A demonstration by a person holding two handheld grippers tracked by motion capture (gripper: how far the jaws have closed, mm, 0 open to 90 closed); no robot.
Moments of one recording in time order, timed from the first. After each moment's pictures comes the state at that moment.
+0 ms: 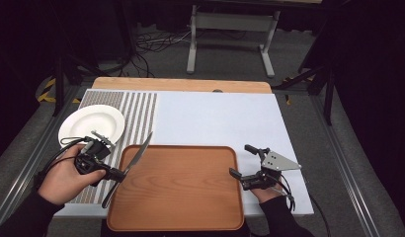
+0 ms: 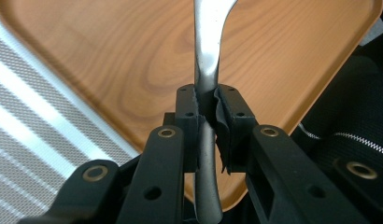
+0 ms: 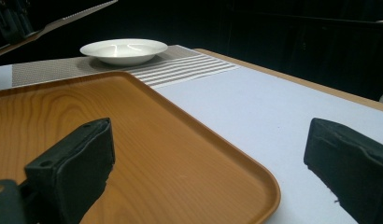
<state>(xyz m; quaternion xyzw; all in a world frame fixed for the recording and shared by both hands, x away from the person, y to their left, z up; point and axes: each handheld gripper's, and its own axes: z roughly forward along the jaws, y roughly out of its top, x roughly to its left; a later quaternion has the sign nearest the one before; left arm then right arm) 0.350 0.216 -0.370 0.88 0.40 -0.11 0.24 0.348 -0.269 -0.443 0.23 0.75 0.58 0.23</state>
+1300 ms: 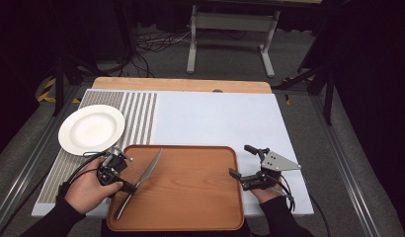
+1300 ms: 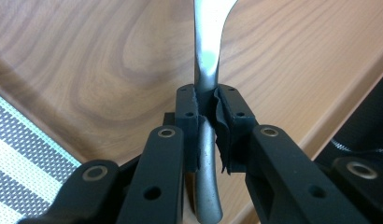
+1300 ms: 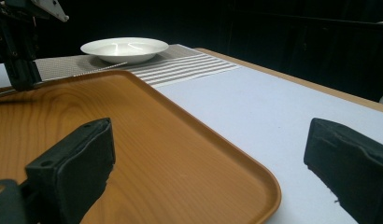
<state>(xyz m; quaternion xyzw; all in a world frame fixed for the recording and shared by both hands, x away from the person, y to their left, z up) 0.350 0.189 -0.424 0.87 0.43 -0.13 0.20 0.347 -0.268 -0.443 0.23 0.75 0.58 0.23</state>
